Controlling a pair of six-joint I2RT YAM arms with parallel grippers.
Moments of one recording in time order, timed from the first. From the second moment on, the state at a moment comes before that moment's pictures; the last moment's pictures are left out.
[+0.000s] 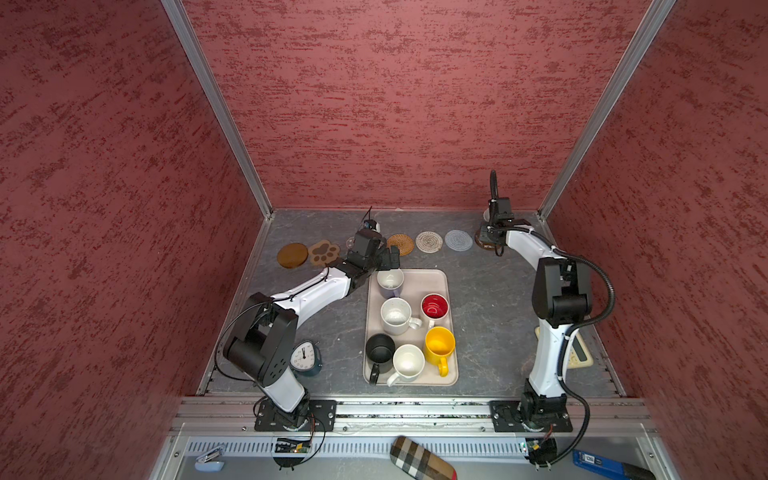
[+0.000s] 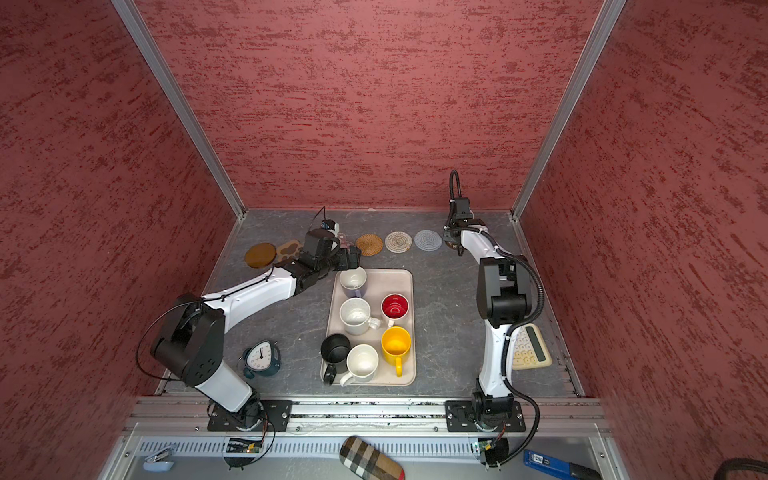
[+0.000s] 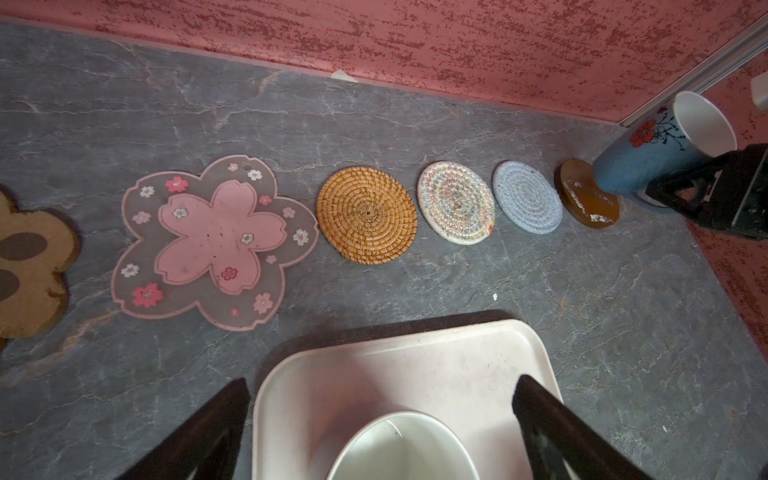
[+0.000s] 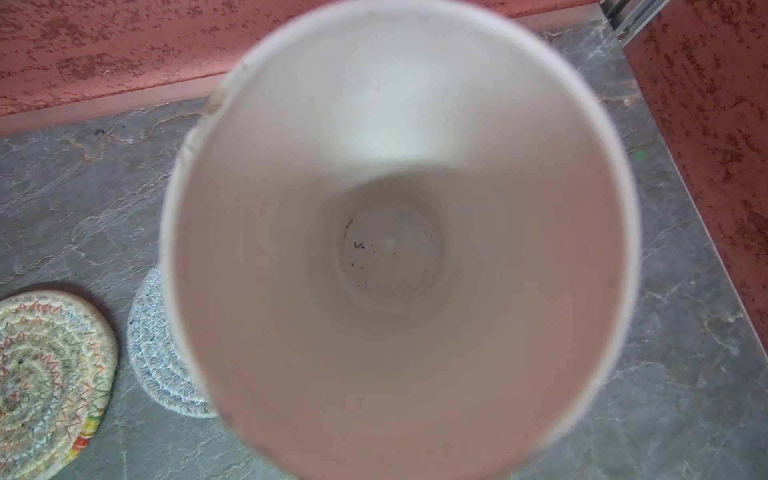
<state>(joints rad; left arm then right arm) -0.51 1.64 1.10 -0.08 -0.08 -0.44 0.06 2.09 1.66 -0.45 0.21 0.24</state>
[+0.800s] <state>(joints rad) -0.52 1.64 1.10 -0.08 -0.09 -0.44 0.05 2.11 1.62 -0.43 0.21 0.24</state>
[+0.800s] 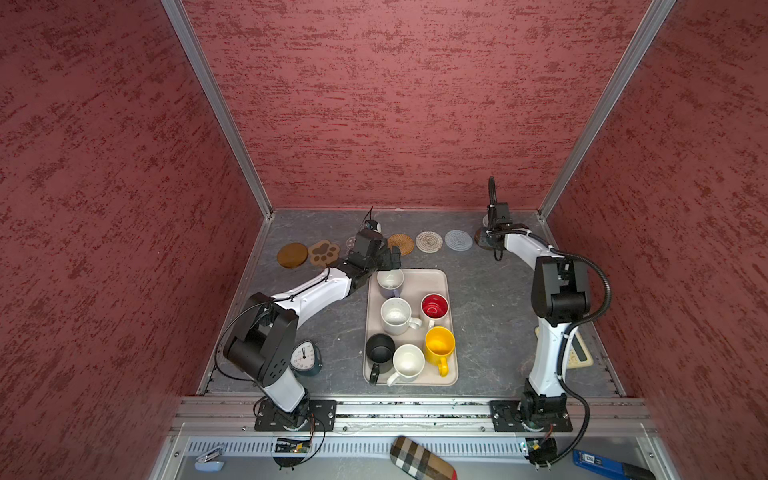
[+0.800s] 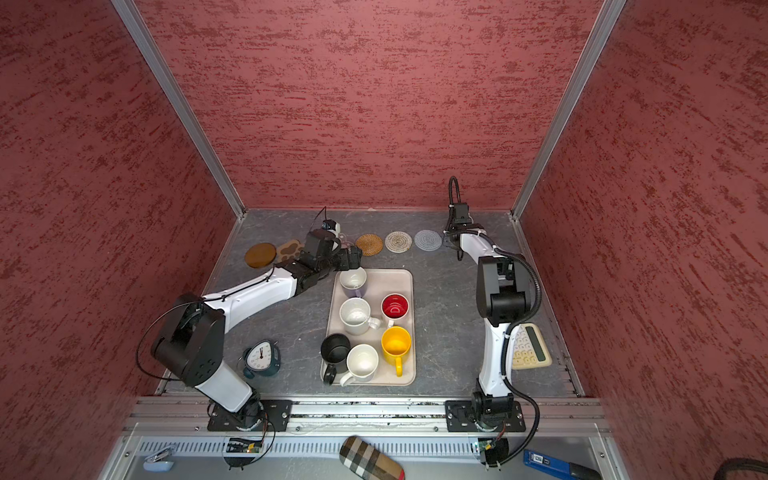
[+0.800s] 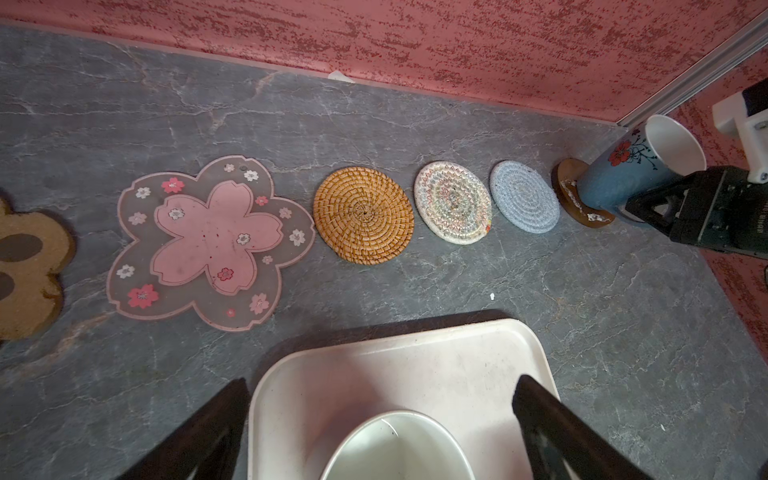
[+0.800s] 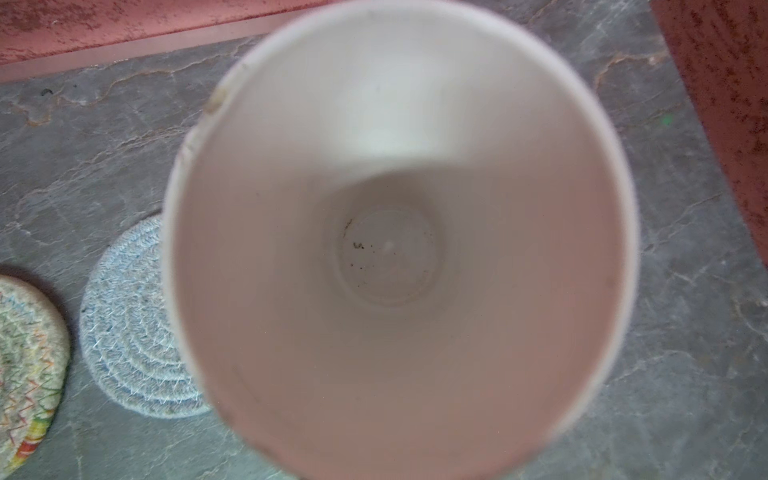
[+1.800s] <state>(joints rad) -0.45 1.56 1.00 -0.08 0.00 -0.48 0.05 2.11 1.61 -0.38 0.21 0.25</state>
